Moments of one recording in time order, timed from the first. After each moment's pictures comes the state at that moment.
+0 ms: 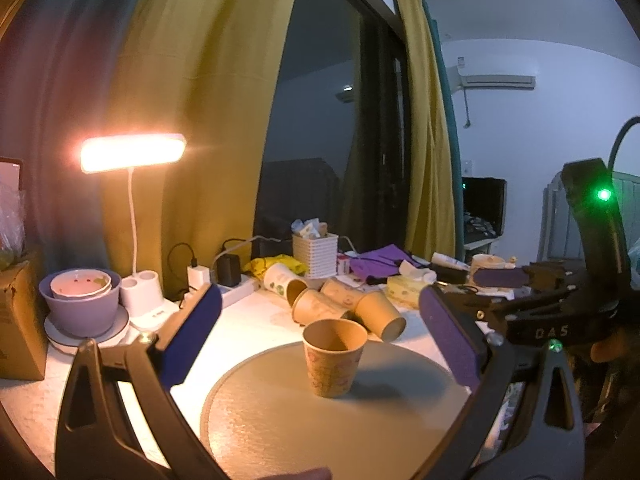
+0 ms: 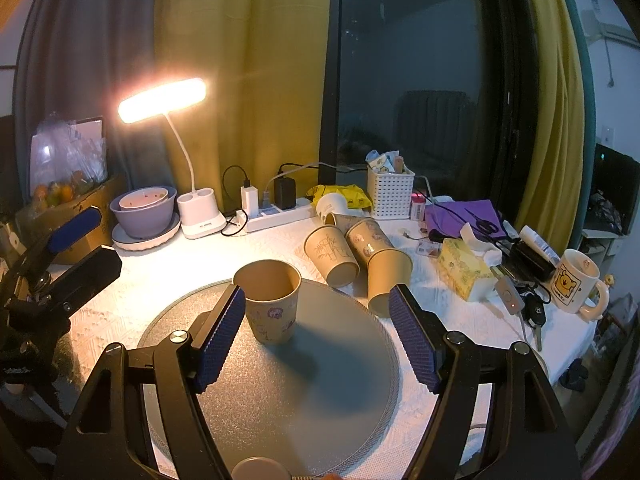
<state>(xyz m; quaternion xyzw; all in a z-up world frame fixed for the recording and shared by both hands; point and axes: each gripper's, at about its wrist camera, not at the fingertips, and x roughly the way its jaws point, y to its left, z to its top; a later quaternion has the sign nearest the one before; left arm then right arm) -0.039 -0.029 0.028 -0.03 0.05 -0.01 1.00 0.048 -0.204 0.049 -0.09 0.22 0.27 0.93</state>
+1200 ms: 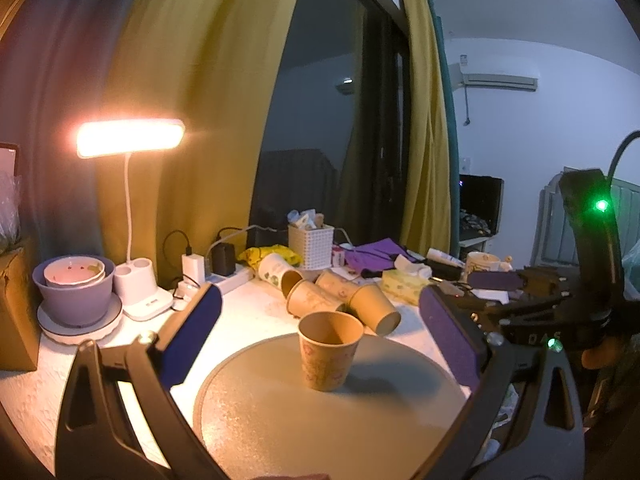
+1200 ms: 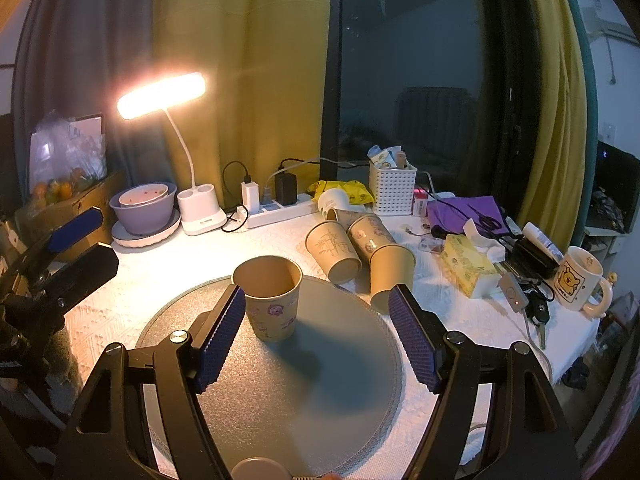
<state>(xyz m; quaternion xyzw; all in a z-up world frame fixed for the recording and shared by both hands) -0.036 -0.027 0.027 -0.05 0.07 -0.02 1.00 0.048 -0.203 0.045 -0.09 0.23 0.27 0.93</state>
